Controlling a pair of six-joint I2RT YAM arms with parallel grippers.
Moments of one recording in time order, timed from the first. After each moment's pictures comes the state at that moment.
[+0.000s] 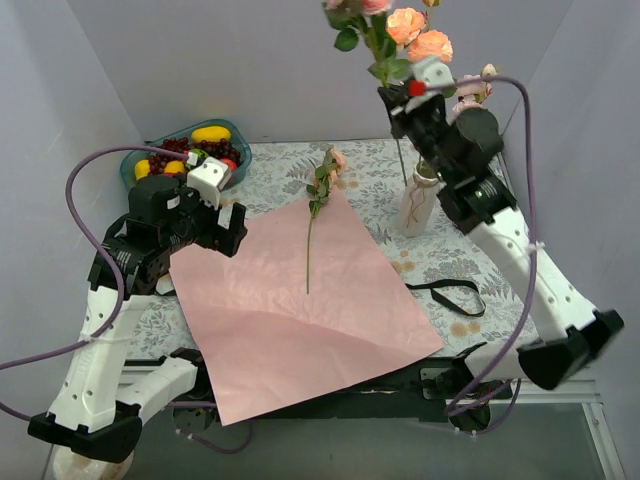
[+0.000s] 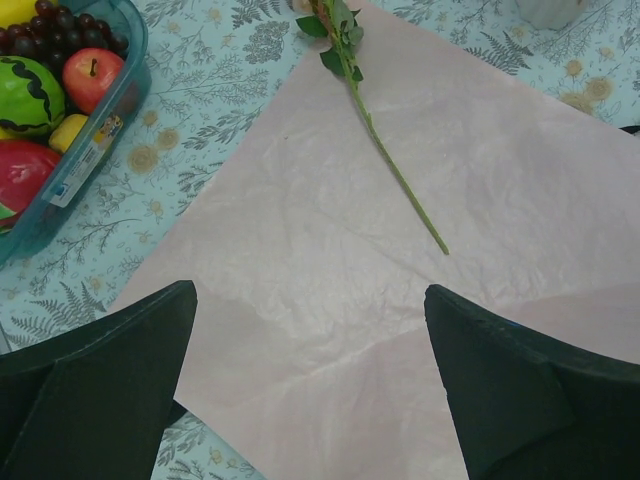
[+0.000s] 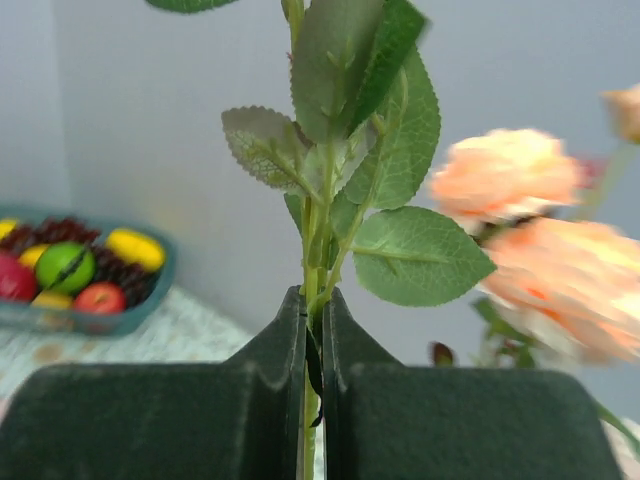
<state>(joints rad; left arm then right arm) -0.31 0.96 1.37 -0.92 0.16 0.15 0.59 1.44 1.70 -0.06 -0.04 -0.27</state>
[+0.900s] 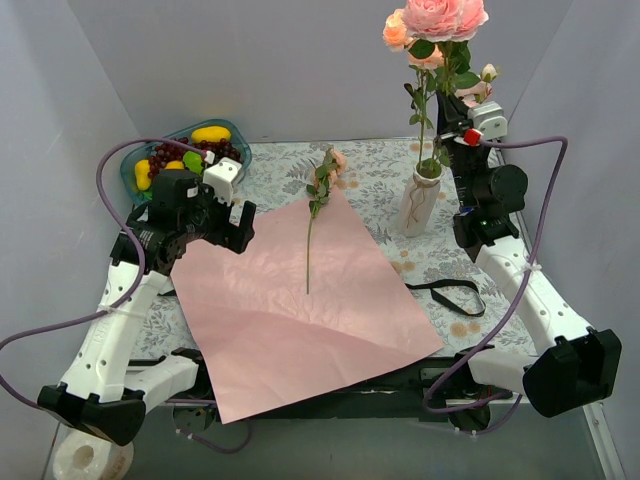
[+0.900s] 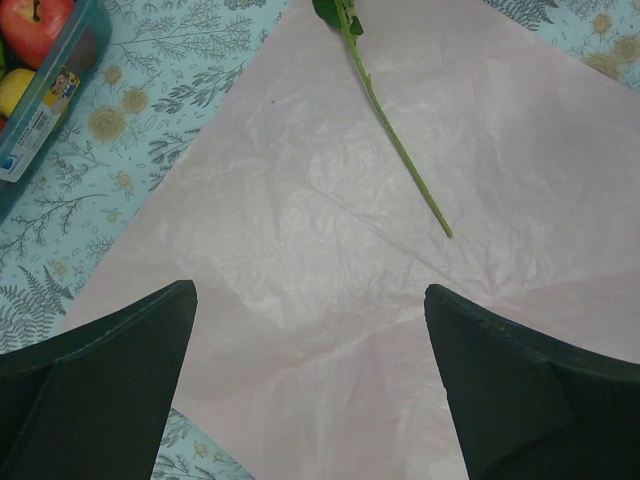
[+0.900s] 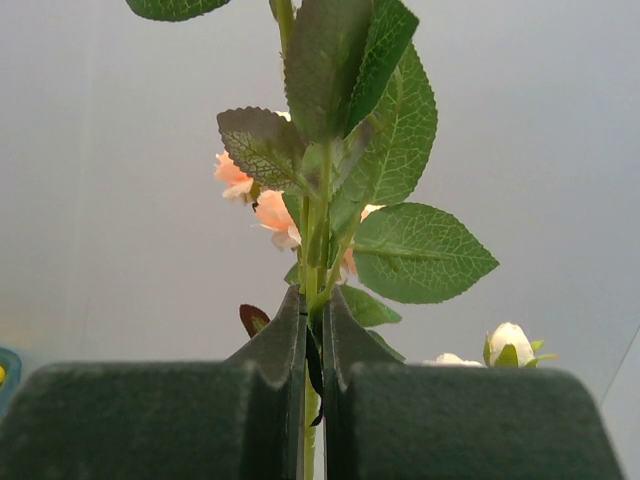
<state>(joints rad) -0.31 1.05 1.32 -0.90 0.17 0.14 0.34 1.19 1.08 0.74 -0.01 -0.25</state>
